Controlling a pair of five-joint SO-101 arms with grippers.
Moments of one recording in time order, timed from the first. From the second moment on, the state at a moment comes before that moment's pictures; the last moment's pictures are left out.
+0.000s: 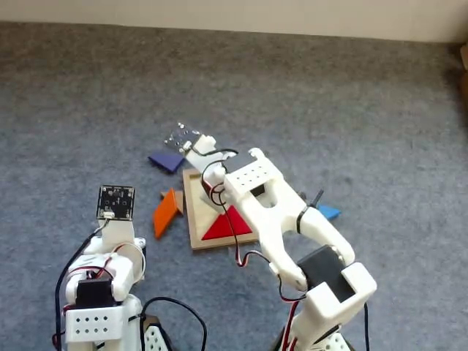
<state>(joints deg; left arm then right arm) -10.7 -96.7 96.0 66.9 -1.7 -38.1 7.7 18.5 50.5 29.8</state>
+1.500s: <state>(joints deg) -10.7 -96.7 96.0 66.9 -1.7 -3.2 4.9 21.0 65.8 -16.6</state>
